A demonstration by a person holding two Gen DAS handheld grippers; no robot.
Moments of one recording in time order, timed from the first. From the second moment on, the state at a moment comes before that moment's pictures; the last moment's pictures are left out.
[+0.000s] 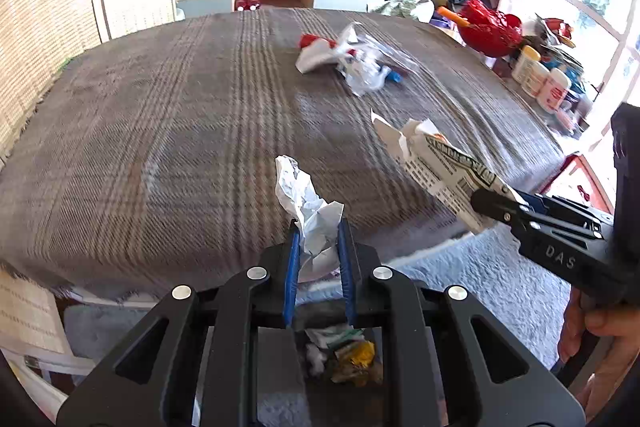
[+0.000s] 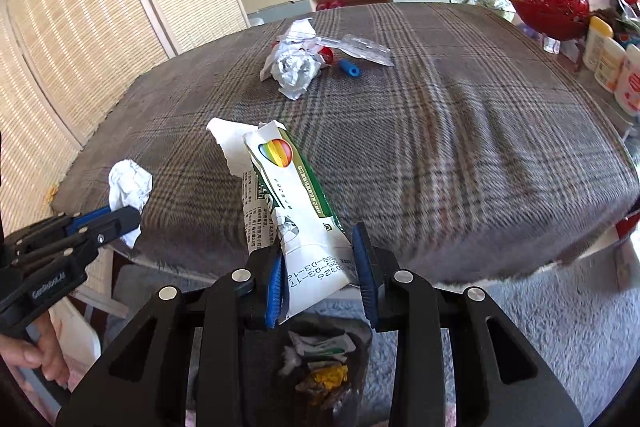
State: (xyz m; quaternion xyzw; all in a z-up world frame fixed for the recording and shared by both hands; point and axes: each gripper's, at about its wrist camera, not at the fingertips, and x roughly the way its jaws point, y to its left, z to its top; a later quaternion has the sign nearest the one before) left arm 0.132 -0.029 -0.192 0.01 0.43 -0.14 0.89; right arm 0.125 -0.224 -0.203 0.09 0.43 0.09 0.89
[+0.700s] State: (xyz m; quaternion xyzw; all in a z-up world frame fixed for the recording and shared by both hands) left arm 0.057 -0.045 -0.241 0.01 0.46 -0.17 0.87; right arm 0.048 -0.229 -0.223 0.09 0.45 0.07 0.89
